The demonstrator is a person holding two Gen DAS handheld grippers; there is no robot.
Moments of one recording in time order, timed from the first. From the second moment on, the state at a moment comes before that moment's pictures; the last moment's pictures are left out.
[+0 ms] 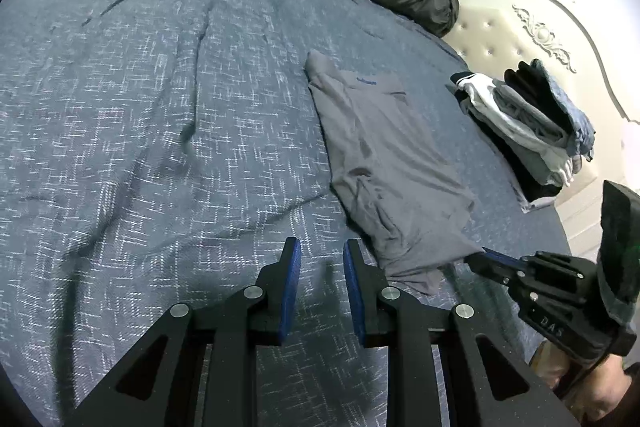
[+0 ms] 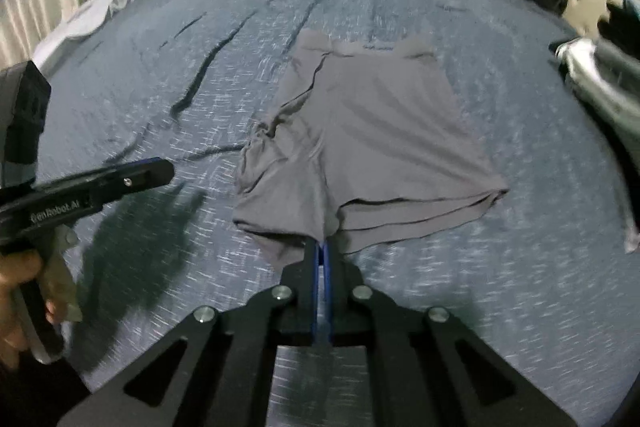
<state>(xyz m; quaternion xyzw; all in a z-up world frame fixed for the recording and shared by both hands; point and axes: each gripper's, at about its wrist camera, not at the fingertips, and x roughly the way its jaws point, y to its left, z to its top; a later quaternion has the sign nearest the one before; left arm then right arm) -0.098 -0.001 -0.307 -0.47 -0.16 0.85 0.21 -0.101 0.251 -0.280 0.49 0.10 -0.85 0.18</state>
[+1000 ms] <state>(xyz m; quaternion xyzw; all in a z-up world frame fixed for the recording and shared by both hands) -0.149 0.016 -0.312 -0.47 -0.18 0.84 0.21 -0.192 0.340 -0.260 0.50 -0.04 -0.84 0.19</state>
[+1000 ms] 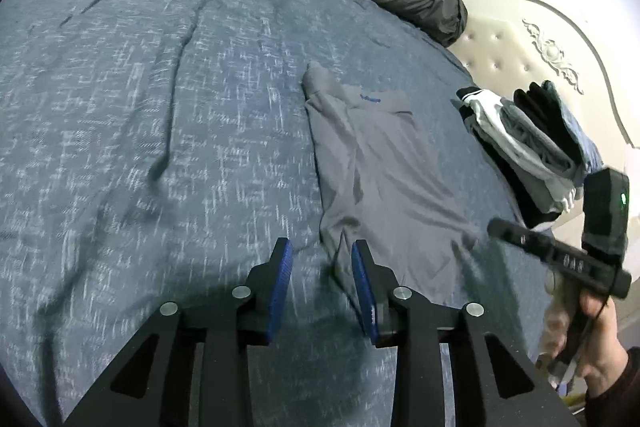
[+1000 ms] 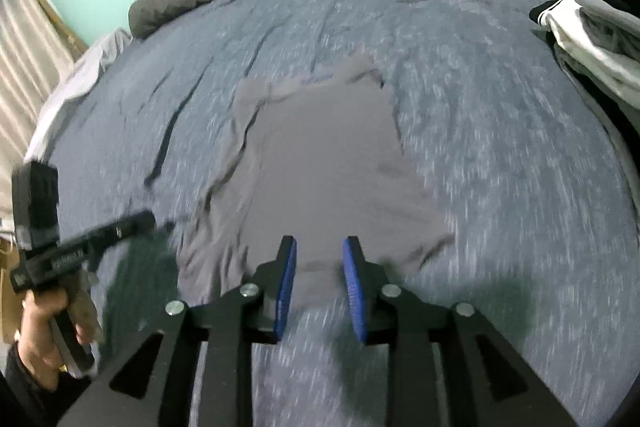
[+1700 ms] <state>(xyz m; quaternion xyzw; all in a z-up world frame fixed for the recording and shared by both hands) -0.283 0.039 -0.321 -0.49 -0.18 0.83 0.19 -0.358 0.363 -0.283 0.50 -0.10 -0.84 0.19</state>
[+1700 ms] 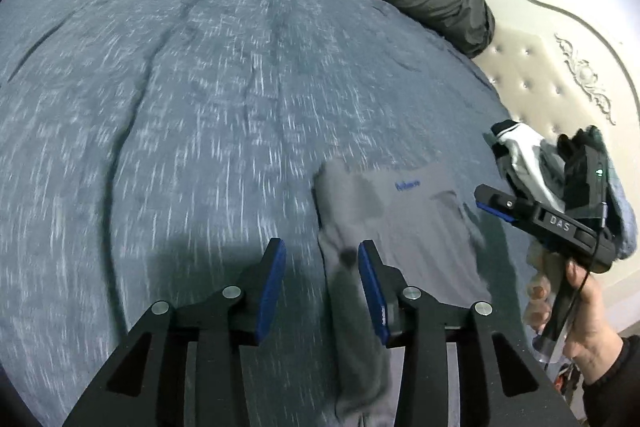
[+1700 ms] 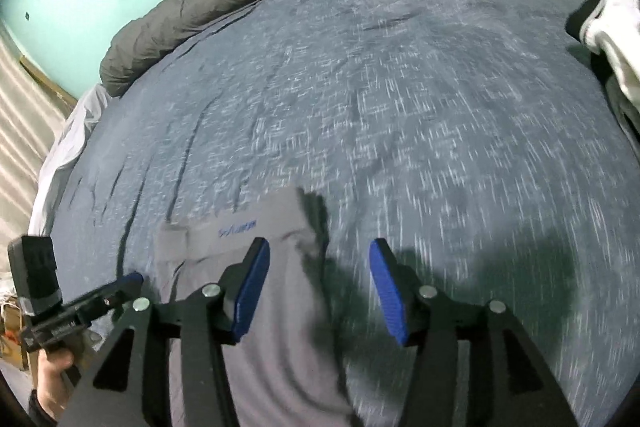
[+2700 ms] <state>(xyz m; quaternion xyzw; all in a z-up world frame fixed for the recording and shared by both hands) -0.290 0.071 -0.266 -0.45 -0.15 0.85 0.22 -0.354 0.323 -0.263 0.47 -0.01 -0.84 0.28</state>
